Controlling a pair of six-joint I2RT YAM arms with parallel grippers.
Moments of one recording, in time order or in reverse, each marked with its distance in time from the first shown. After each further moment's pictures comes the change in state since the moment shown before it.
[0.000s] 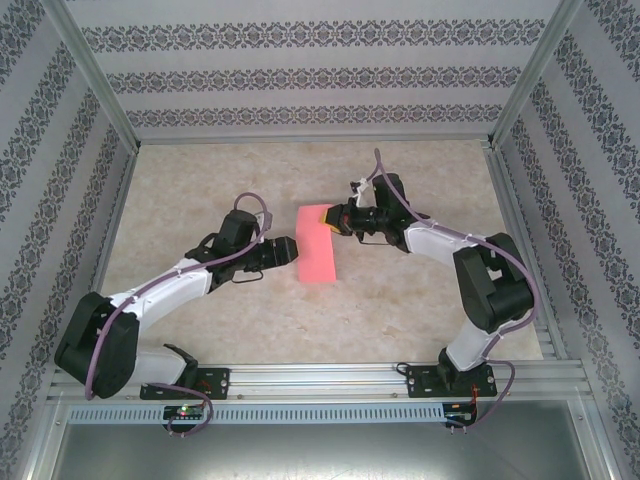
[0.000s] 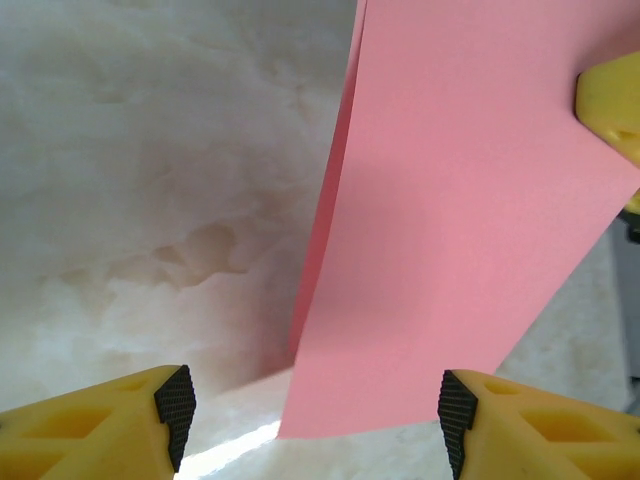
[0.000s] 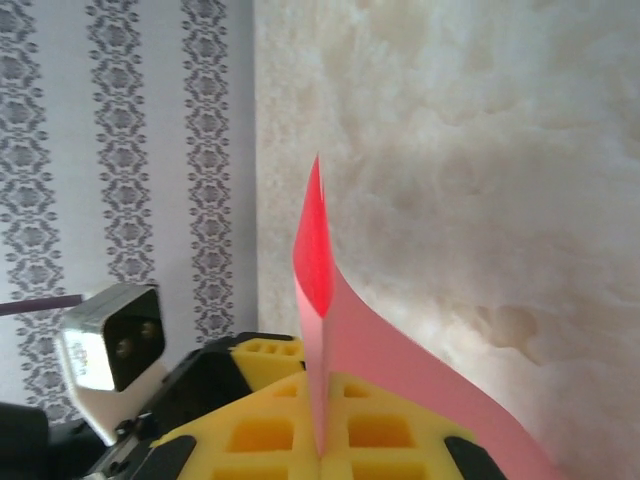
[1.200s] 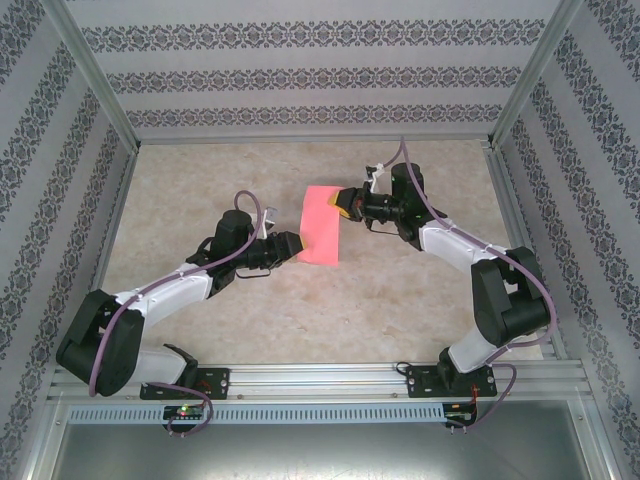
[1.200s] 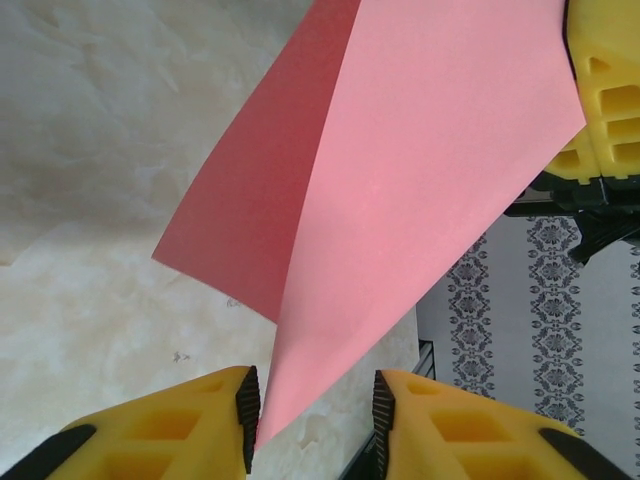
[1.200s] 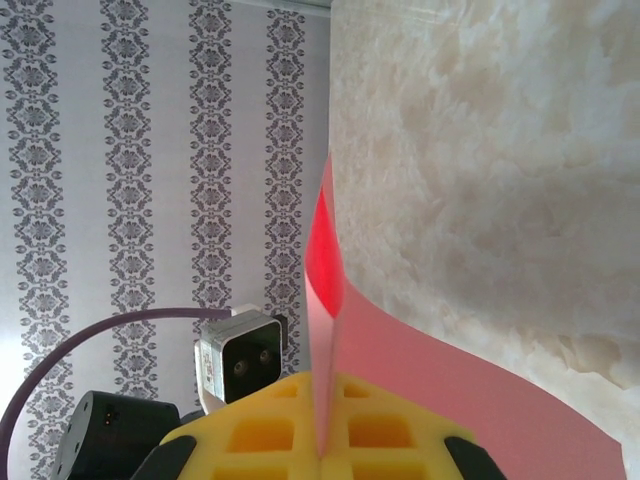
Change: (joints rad) left arm 0.006 0.013 -0.067 0.307 0.256 -0.263; right arm -0.067 -0.100 0.002 0.054 -0.031 0.124
